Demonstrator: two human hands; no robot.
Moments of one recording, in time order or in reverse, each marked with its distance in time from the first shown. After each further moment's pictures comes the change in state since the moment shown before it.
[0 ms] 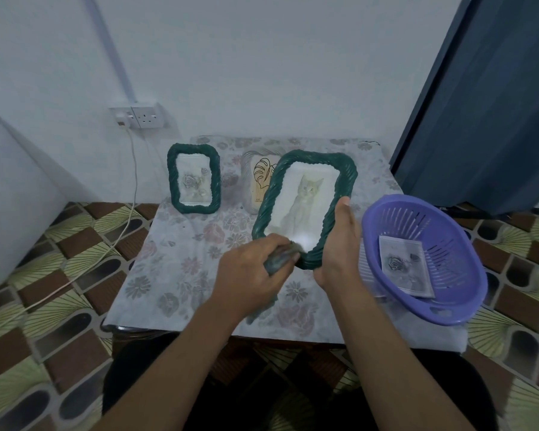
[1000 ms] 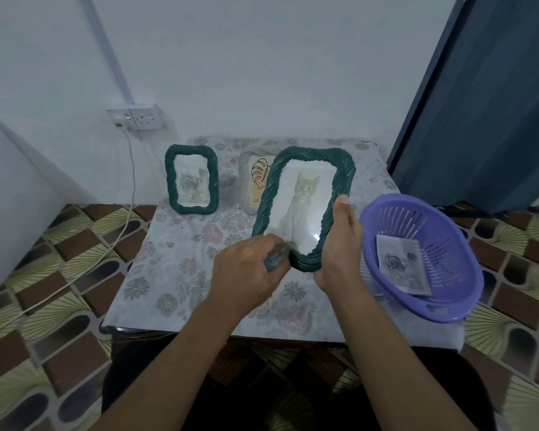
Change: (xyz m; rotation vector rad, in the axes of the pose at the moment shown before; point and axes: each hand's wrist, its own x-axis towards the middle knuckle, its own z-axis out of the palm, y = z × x) left_hand 0.003 0.004 -0.002 0.142 0.051 0.025; right_hand -0.011 -0.005 -0.001 -0.078 0.016 -0.046
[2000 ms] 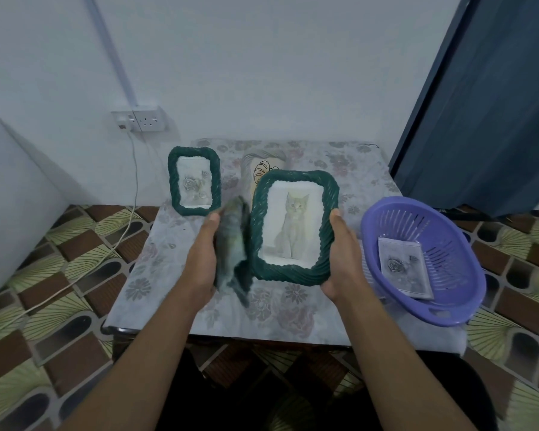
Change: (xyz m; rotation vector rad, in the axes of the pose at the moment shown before) left_hand 0.013 -0.037 -0.027 -1.058 -0.060 -0.910; right_hand 0.017 0.018 -0.021 -0.028 -0.069 0.255
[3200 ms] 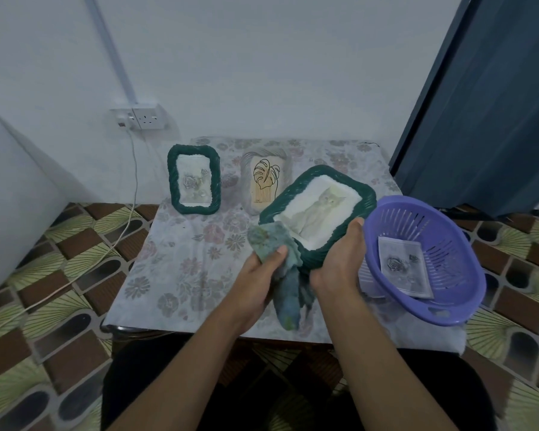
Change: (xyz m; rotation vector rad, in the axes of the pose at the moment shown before) left_hand -0.028 -0.031 0.057 -0.147 -0.110 -0.208; right_hand 0.008 0.014 0.016 0.358 0.255 -0.168
